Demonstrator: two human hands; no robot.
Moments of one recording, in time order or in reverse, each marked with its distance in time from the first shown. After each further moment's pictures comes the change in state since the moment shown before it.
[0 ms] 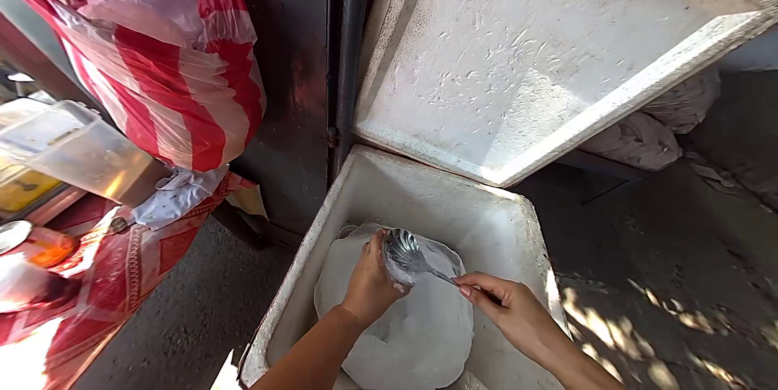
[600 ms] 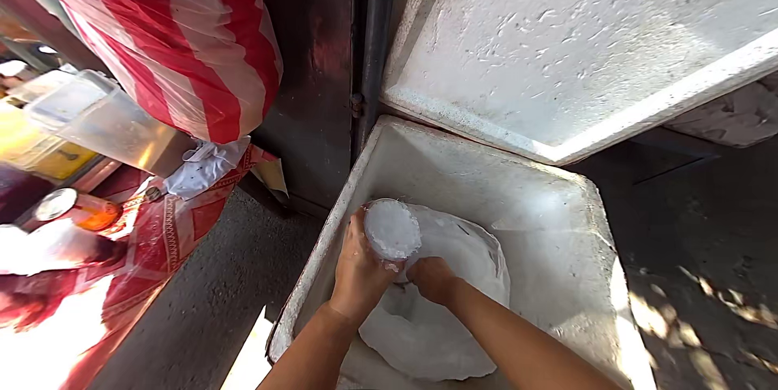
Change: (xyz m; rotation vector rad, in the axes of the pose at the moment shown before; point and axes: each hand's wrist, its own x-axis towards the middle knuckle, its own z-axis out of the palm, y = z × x) left_hand -0.028 -0.017 -0.039 0.007 0.372 -0.002; right_hand 0.110 0.005 0.173 -0.743 -0.861 -0.080
